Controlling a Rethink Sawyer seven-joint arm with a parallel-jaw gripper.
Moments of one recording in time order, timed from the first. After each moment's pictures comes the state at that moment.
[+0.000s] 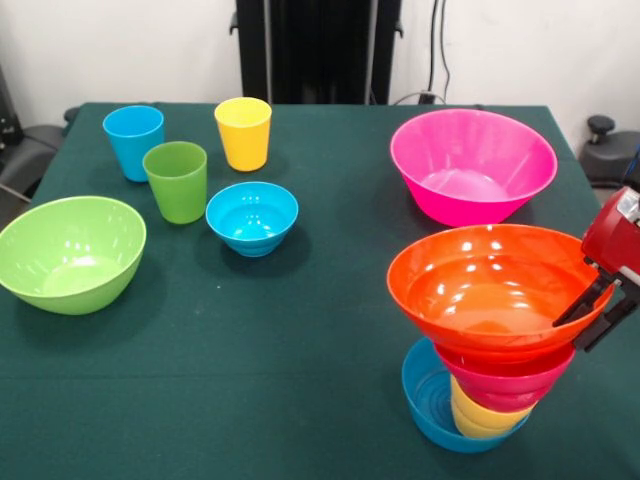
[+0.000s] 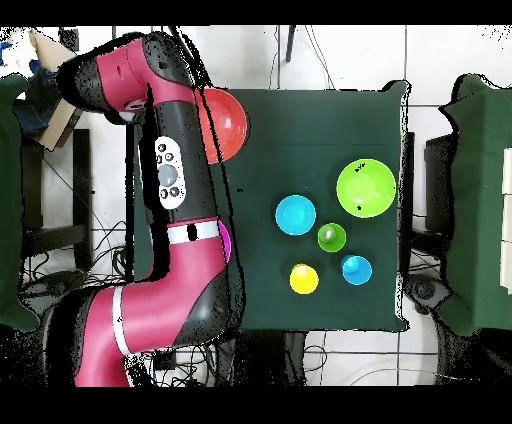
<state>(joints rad) 0.15 0.03 0.14 0.06 -0.57 1.50 2.58</state>
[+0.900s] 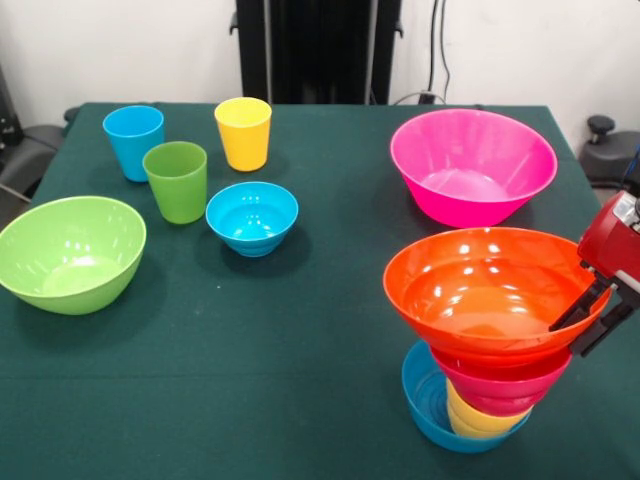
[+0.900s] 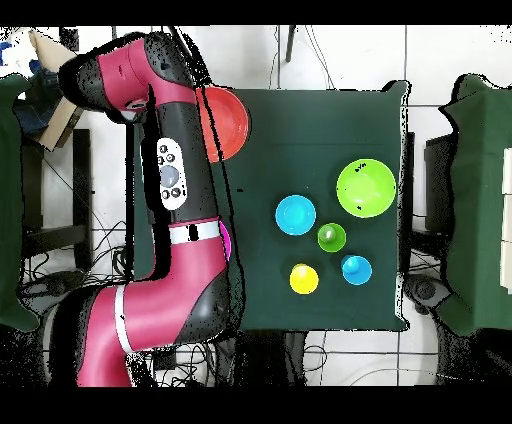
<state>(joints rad) 0.15 0.05 0.14 0.02 -0.57 1.51 2.58</state>
